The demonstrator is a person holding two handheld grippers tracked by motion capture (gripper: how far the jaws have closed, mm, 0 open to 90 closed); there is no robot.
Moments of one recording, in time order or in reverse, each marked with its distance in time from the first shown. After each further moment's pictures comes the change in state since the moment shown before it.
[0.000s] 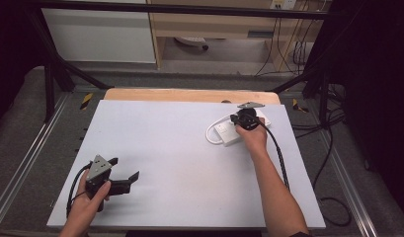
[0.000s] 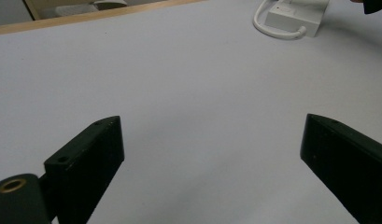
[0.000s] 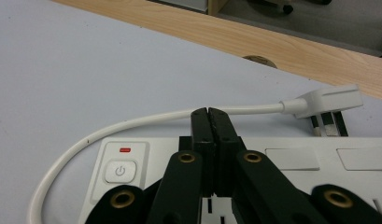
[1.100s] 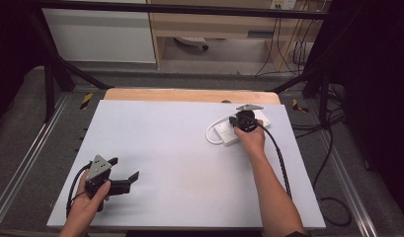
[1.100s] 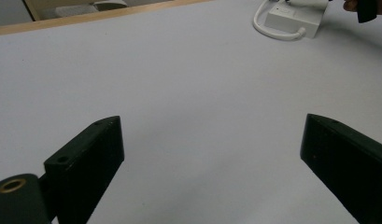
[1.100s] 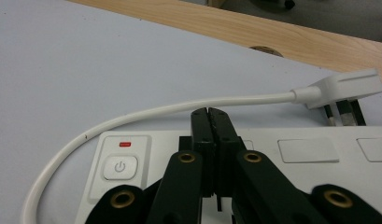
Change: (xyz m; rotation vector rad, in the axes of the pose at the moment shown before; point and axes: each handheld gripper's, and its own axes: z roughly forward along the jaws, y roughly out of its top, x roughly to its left) left arm 0.000 0.000 -0.001 -0.003 -0.001 -0.003; right arm 0.003 -0.009 0.008 0.003 0.003 0.023
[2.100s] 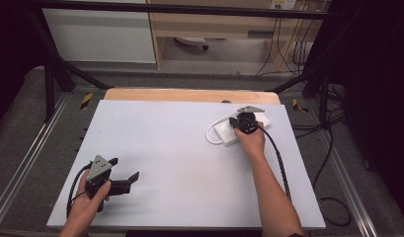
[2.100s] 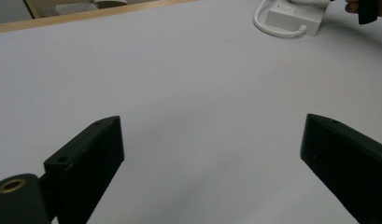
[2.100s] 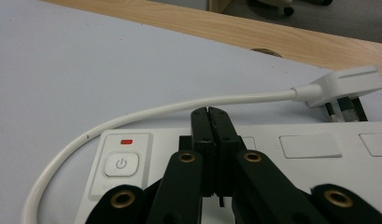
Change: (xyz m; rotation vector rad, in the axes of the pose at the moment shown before) left arm 0.000 0.000 0.001 0.005 0.003 -0.002; right arm 0.000 -0.007 -0.001 -0.036 0.006 0.010
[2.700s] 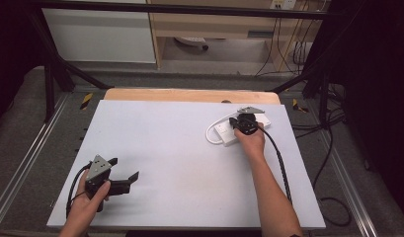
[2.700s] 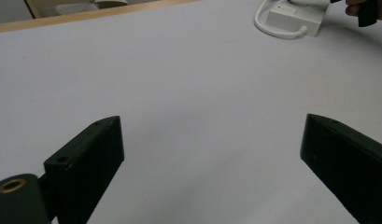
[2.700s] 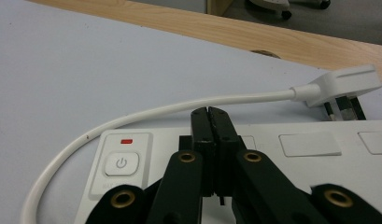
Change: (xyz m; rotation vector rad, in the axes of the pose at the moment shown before) left arm 0.001 0.000 -0.001 0.001 0.000 -0.004; right arm 0.001 -0.003 -0.001 -0.016 -0.005 0.003
